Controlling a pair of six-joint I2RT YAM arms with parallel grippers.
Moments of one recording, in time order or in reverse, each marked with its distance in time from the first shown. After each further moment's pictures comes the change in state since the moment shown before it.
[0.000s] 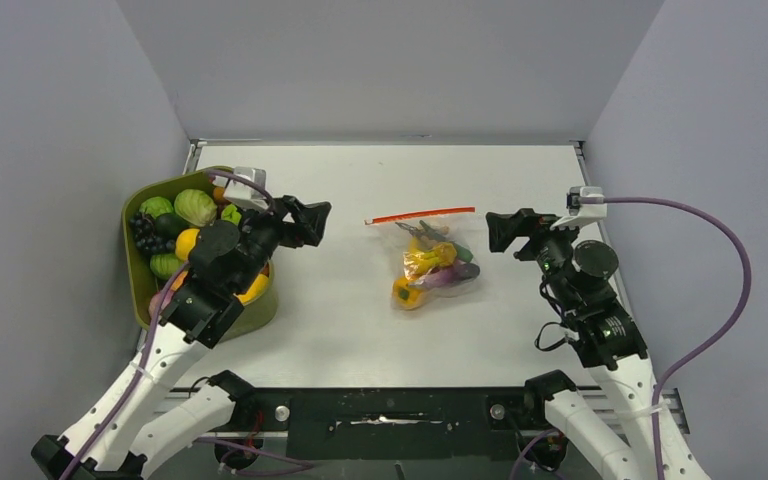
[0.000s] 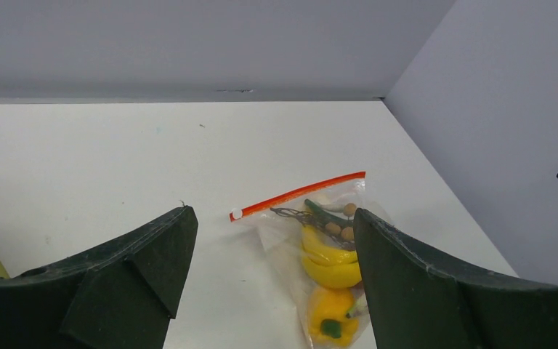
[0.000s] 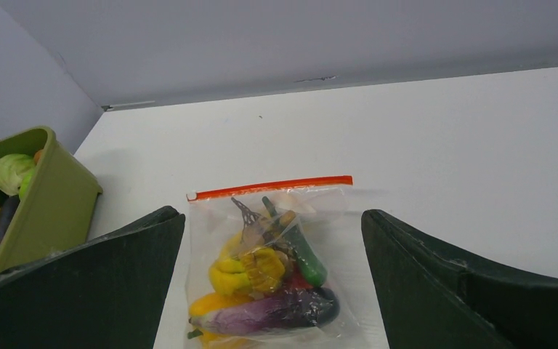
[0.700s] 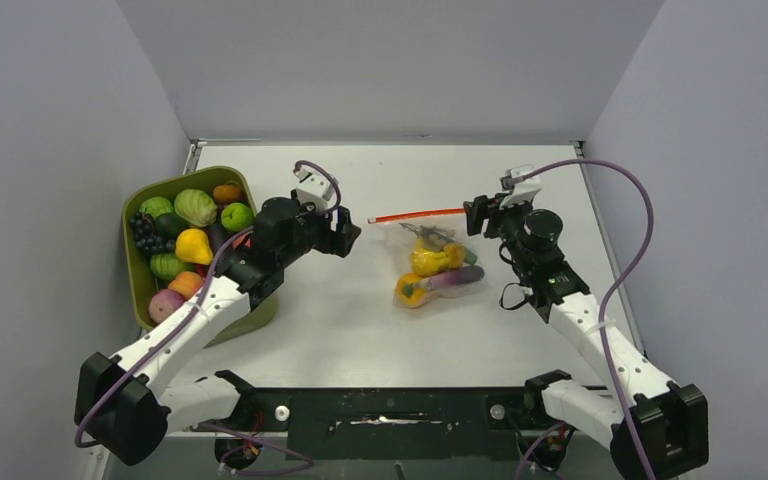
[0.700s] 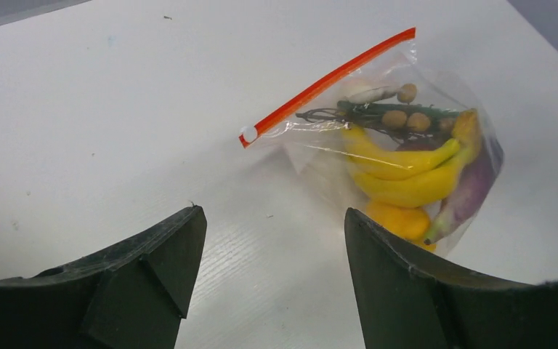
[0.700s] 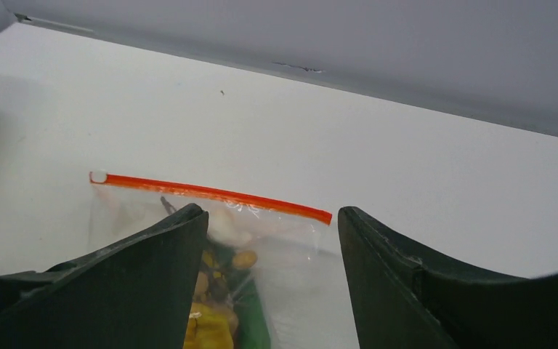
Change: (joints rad) left arm -0.002 0.337 -0.016 0.032 0.201 0.219; right arm -0.002 0.400 -0.111 0.460 -0.056 -0.314
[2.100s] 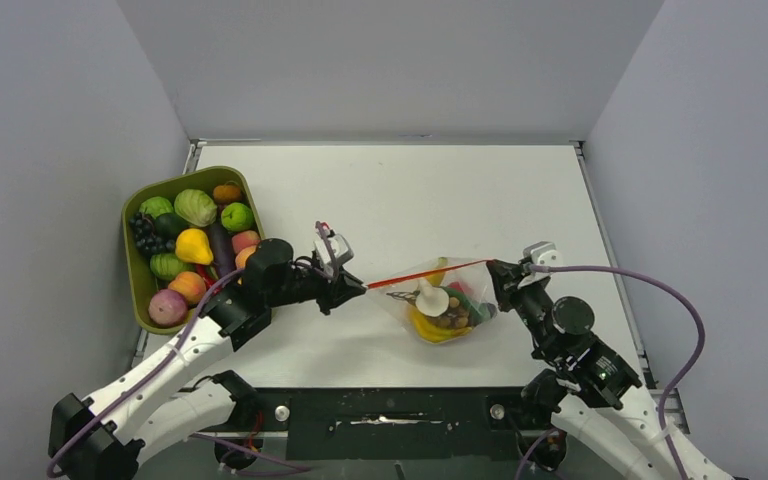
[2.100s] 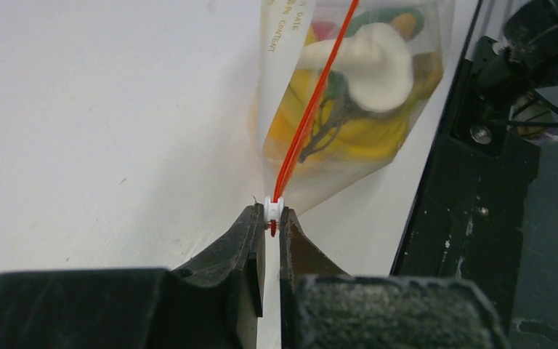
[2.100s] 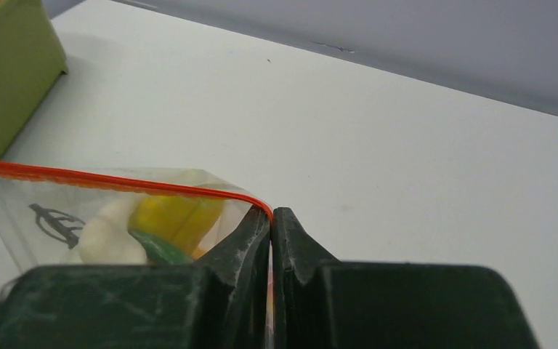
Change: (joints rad) left arm -0.119 -0.298 -0.202 -0.111 0.416 0.180; right arm 0.383 -0.739 -0.171 -0.500 0.262 0.018
